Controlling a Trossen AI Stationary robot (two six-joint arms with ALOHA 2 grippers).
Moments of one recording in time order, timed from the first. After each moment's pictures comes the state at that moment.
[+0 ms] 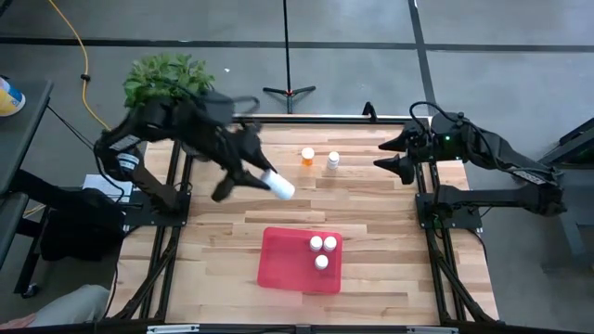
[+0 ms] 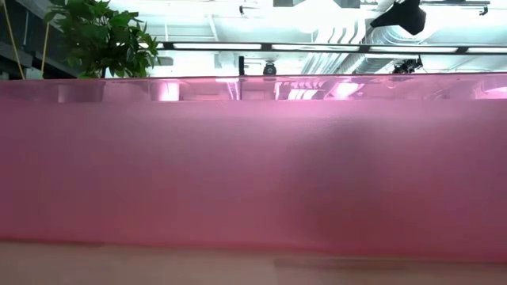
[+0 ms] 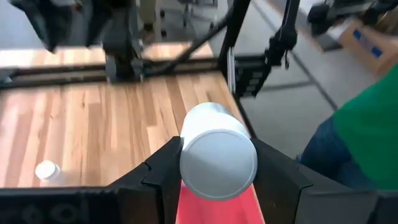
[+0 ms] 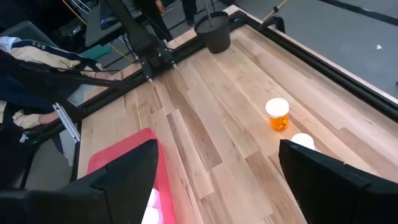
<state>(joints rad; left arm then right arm) -0.02 1.58 2.28 -1.27 0.29 0.02 -0.33 0.78 1.05 -0.74 -0.16 0.37</state>
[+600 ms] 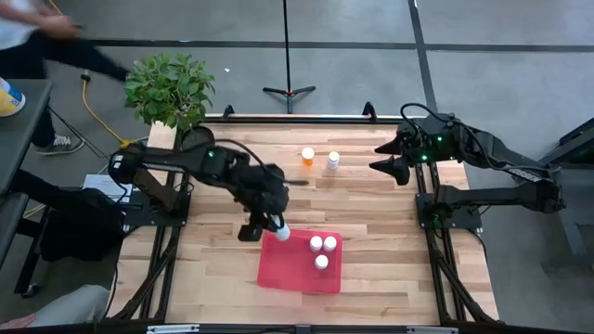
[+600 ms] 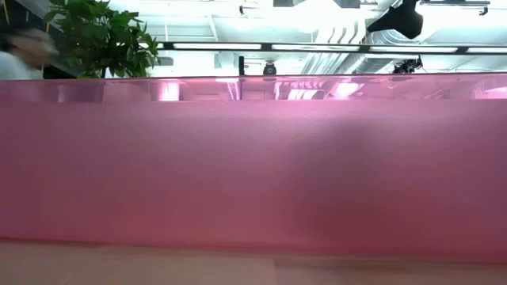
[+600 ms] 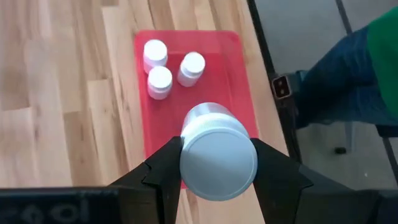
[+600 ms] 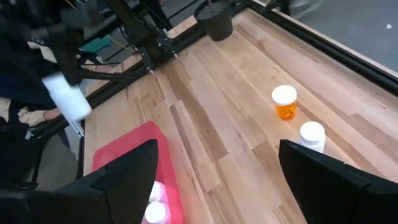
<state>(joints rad) -0.16 1.61 1.79 -1.16 0.24 -0.07 -0.32 0.82 1.05 -0.74 -0.17 0.42</state>
